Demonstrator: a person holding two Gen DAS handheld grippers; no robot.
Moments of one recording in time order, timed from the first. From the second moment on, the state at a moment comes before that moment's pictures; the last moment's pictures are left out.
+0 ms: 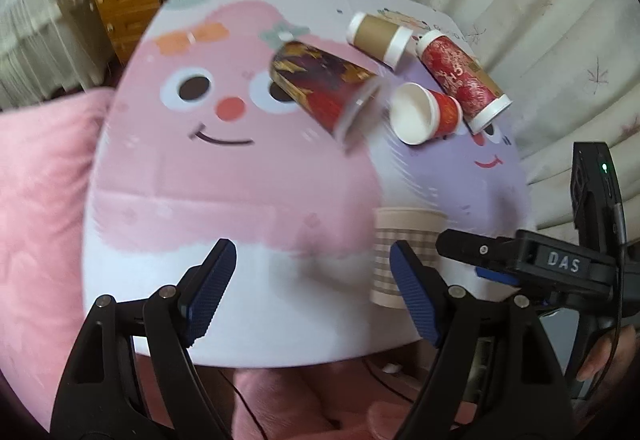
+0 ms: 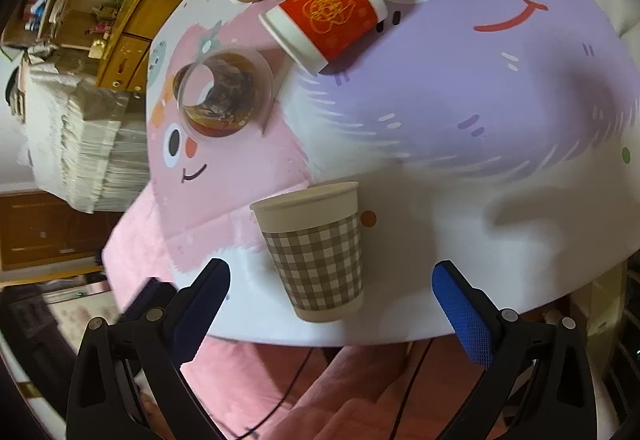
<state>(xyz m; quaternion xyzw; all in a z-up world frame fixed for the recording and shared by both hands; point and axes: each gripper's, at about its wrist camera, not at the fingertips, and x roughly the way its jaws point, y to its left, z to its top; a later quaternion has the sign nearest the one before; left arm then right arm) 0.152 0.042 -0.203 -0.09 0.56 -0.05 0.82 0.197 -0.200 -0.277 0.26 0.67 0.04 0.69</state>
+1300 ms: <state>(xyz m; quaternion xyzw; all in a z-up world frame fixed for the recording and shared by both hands) 0.151 0.100 -0.211 -0.01 0.58 -0.11 0.81 0.205 -0.143 -0.309 0.14 0.60 -0.06 0.78</state>
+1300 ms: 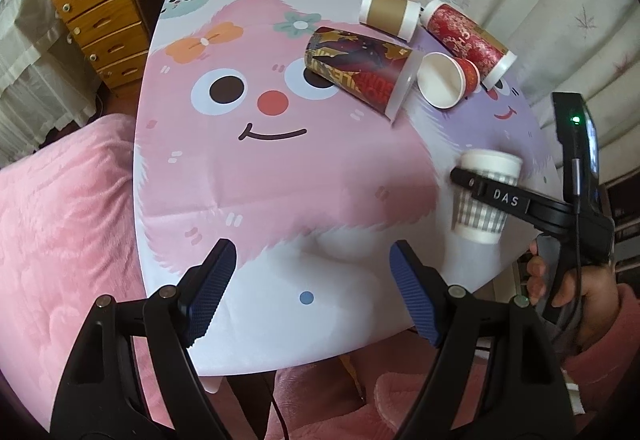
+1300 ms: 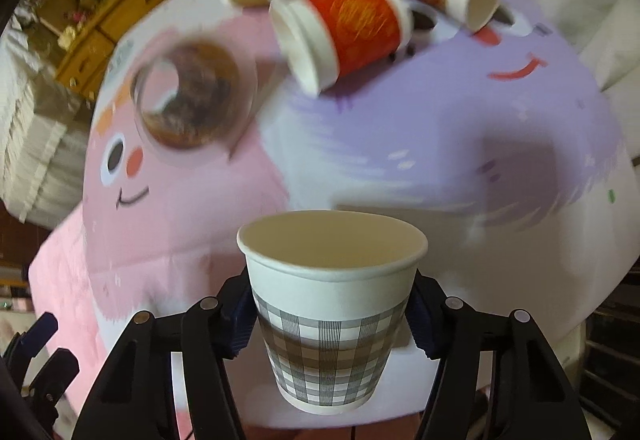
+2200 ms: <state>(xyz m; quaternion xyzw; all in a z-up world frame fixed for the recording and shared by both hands) 0.138 0.102 -0.210 0.00 0.56 -0.11 0.82 0.120 -0.101 -0.299 -0.02 0.29 -0.10 0.95</state>
